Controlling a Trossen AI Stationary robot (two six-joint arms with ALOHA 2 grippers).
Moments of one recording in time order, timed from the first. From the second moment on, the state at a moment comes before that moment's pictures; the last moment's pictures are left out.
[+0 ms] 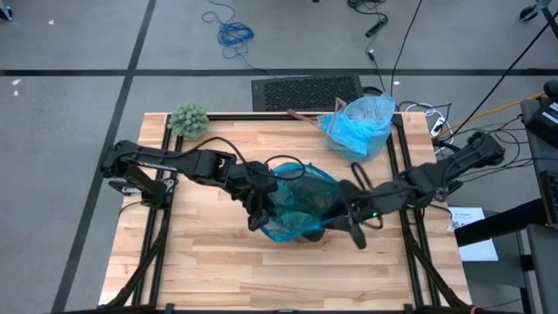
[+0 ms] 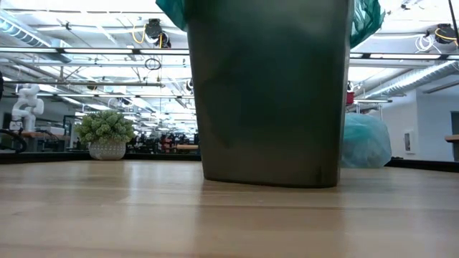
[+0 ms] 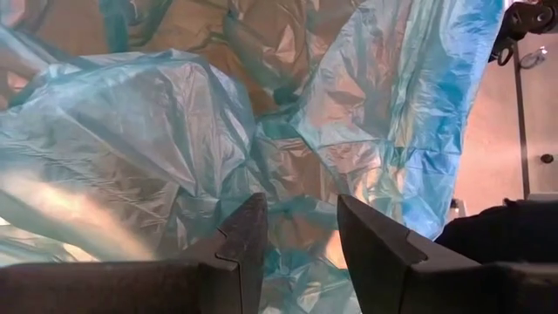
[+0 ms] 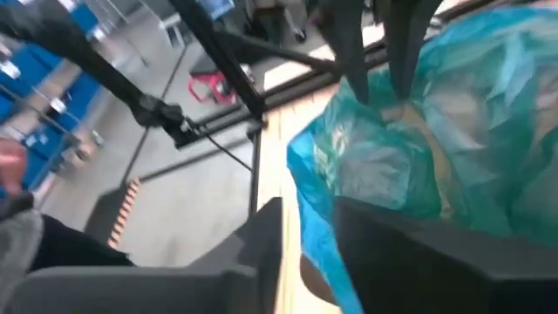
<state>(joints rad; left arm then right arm) -0.15 1.56 1.58 -0.84 0.17 -0.49 0.47 1.16 1.15 -0.39 0.20 0.65</state>
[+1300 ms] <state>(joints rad) -0.15 1.56 1.58 -0.85 0.15 -0.49 0.46 1.56 1.63 -0.91 -0.10 0.47</state>
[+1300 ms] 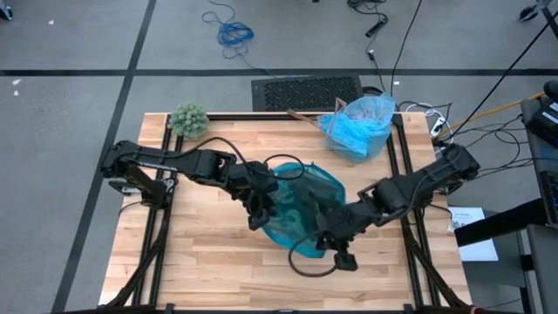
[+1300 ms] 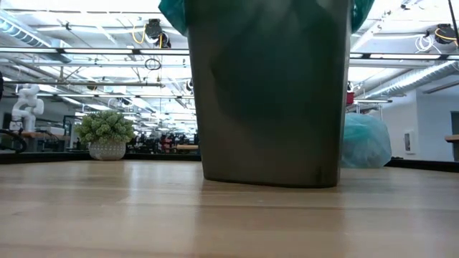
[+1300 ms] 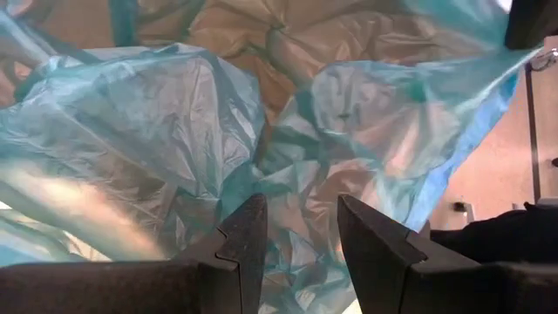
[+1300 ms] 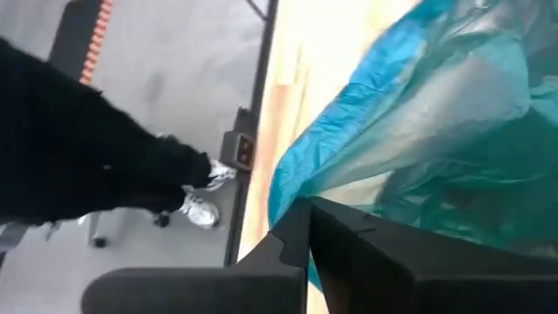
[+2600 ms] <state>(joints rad) -0.13 1.56 1.58 -0.84 0.28 -0.52 0.51 1.55 1.63 -0.89 0.07 0.58</state>
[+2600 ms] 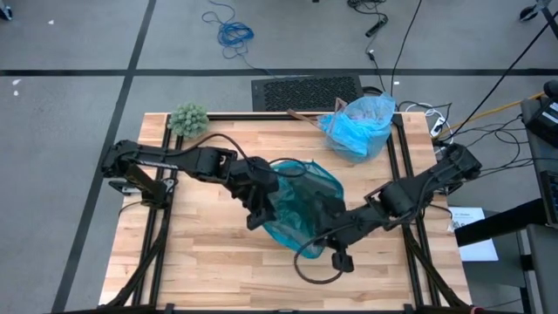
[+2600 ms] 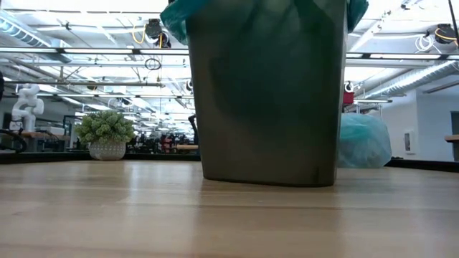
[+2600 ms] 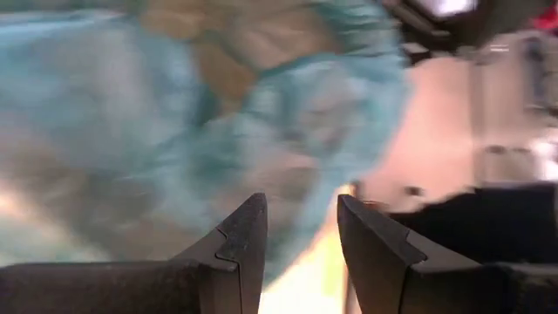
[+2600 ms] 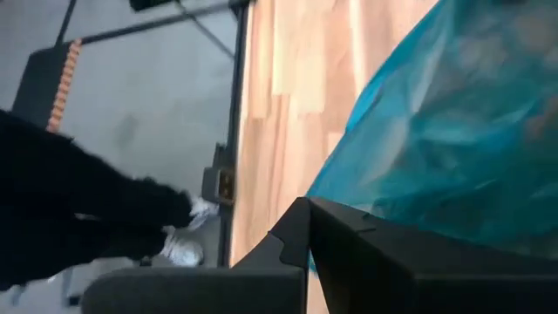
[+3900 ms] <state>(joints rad) 0.18 1.66 1.76 -0.99 0.05 -0.35 -0.06 1.47 1.40 -0.89 0.18 0.46</state>
